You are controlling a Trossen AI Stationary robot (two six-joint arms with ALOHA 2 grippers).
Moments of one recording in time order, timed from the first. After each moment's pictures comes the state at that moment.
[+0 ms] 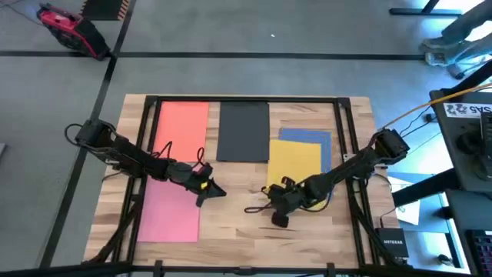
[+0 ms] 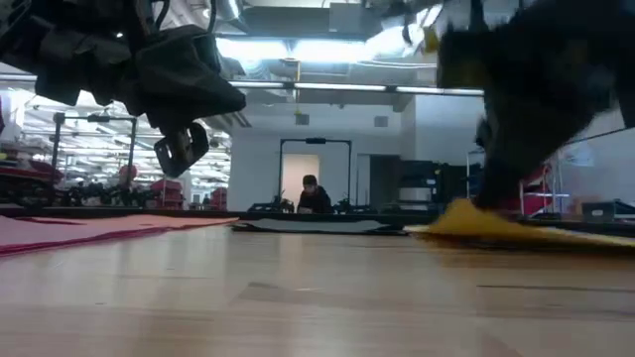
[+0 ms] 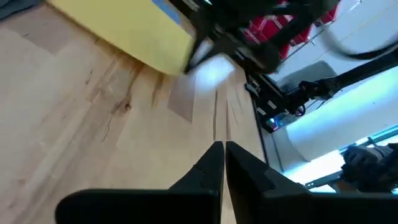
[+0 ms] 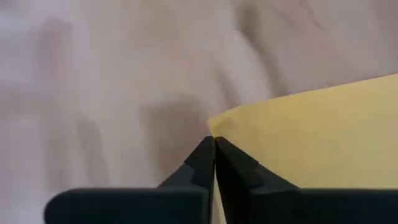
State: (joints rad) left arm -0.27 1.47 0.36 0.86 -0.02 -0.78; right arm 0.48 1.68 0.94 -0.28 0.17 0.75
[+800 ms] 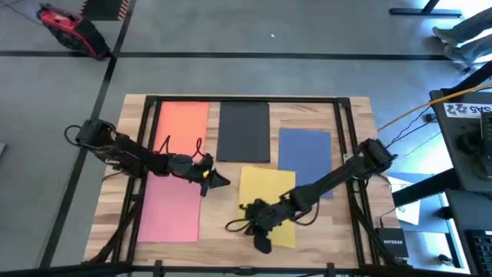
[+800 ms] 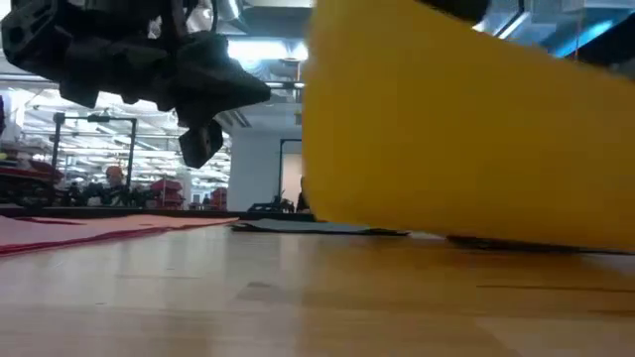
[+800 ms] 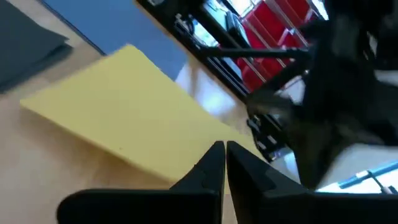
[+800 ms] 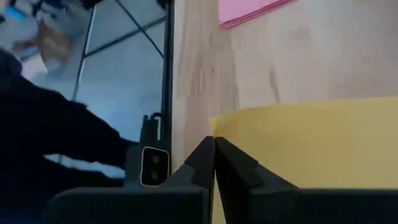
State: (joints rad) left arm -0.17 1.47 0.36 0.94 -0.02 -0.80; right arm 0.51 1.92 1.32 -0.10 -0.06 0.71
